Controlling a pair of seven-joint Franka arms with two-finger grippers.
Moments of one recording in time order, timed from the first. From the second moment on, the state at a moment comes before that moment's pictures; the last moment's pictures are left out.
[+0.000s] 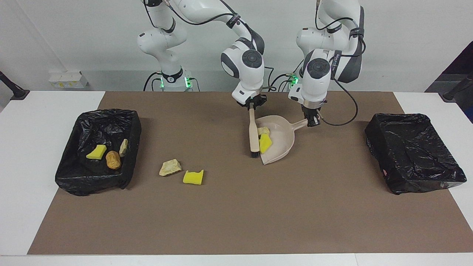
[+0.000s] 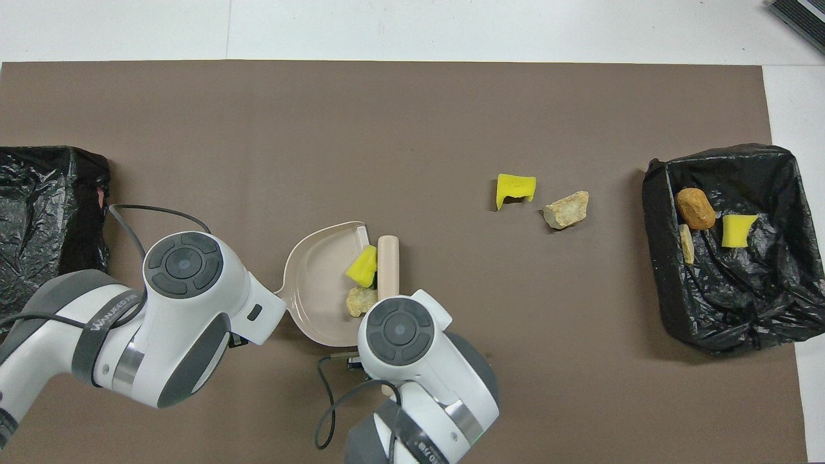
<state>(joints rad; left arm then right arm) -0.31 -0.08 -0.10 -2.26 0.14 2.00 0.90 0.60 0.18 0.27 -2.01 0.18 2.10 0.71</state>
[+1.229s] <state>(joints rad) -0.25 -0.08 -0.09 -2.30 0.13 2.16 0.83 -0.02 0.16 0.23 -1.94 -0.18 1.96 0.22</state>
